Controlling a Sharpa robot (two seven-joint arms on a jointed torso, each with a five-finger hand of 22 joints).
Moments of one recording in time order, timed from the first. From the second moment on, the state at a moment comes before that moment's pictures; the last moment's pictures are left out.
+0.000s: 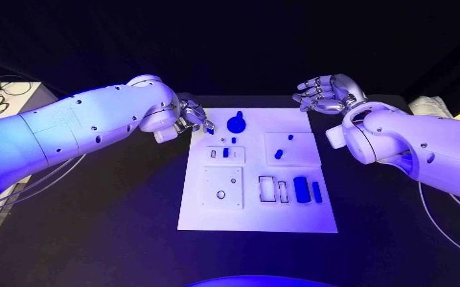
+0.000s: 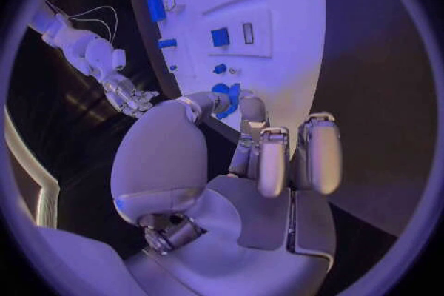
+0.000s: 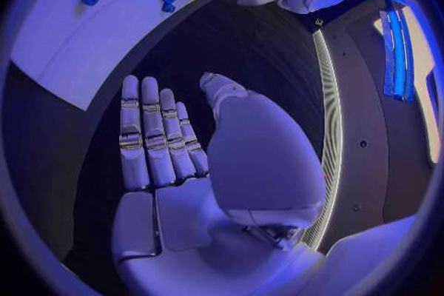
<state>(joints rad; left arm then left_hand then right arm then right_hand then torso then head) 1.37 -0.66 -0.06 1.24 -0.88 0.14 -0.49 1.14 -0.25 0.68 0.20 0.58 0.93 0.05 0.68 0.74 1.23 -0.01 1.06 0.64 1.47 -0.07 1.57 1.31 0.07 1.41 0.04 1.47 1.31 1.34 -0.84 -0.16 1.46 -0.53 -0.62 0.11 1.39 -0.22 0.30 0.28 0.30 0.75 0.20 0.31 0.32 0.91 0.17 0.43 0.17 1.09 0.11 0.21 0.52 0.18 1.08 0.21 0.07 0.26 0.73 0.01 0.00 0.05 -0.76</state>
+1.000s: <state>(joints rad) 1.37 -0.68 -0.13 1.36 -0.95 0.14 -0.51 1.13 -0.25 0.67 0.20 0.58 0.93 0.05 0.68 0.75 1.24 -0.01 1.07 0.65 1.47 -0.07 1.57 1.31 0.07 1.41 0.04 1.47 1.31 1.34 -0.83 -0.16 1.45 -0.53 -0.62 0.11 1.39 -0.22 0.30 0.28 0.30 0.75 0.20 0.32 0.32 0.91 0.17 0.43 0.16 1.09 0.11 0.21 0.52 0.18 1.08 0.21 0.07 0.25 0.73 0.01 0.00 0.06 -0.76</state>
